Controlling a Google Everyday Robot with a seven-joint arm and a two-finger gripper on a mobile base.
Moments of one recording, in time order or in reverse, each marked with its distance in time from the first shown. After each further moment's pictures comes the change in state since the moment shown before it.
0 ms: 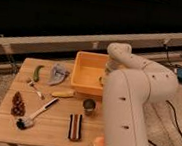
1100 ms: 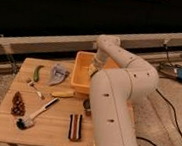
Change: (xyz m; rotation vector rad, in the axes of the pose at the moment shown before) arm -0.096 0.047 -0.010 -0.104 -0.088 0.125
